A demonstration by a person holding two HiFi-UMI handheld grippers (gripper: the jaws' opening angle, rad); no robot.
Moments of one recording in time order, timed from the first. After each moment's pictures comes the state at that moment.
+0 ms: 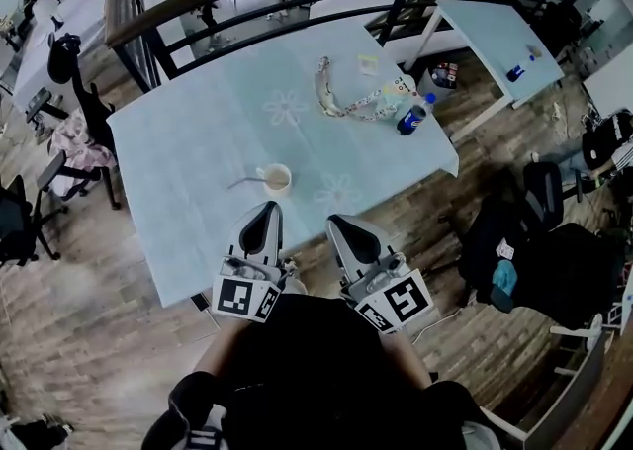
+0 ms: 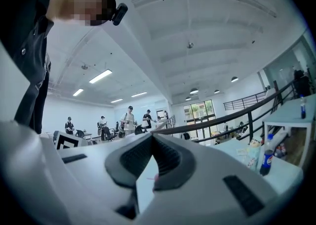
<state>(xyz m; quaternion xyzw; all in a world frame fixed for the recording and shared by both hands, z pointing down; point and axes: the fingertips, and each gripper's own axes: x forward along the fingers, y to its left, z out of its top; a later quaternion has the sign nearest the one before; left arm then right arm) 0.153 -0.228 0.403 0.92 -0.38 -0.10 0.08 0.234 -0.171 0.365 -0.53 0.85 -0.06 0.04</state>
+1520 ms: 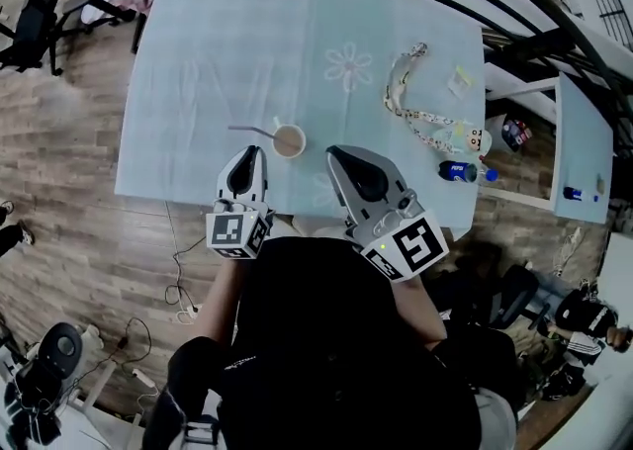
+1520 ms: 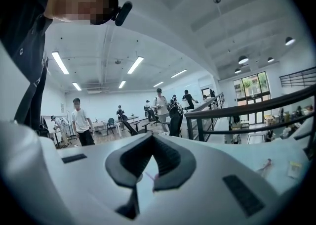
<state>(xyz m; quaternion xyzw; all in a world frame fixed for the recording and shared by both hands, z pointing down) 0.129 -0.322 0.565 0.72 -0.66 -0.04 0.20 0.237 -0.343 0.409 -0.24 0.96 -0.10 -0.05</state>
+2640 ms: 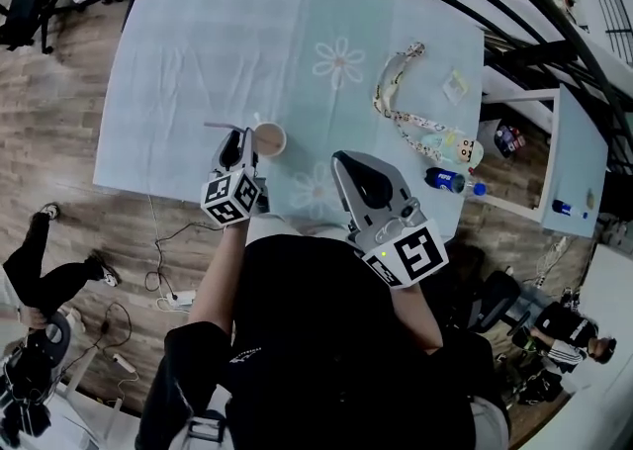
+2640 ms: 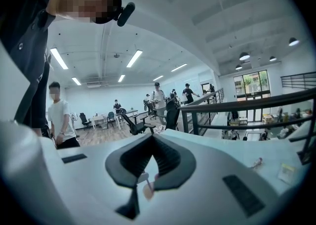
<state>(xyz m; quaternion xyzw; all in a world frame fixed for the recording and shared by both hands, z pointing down) 0.119 -0.359 0.681 0.60 -0.72 -0.06 0.35 0.273 -0.366 0.435 -0.23 0.96 -0.10 -0.09</state>
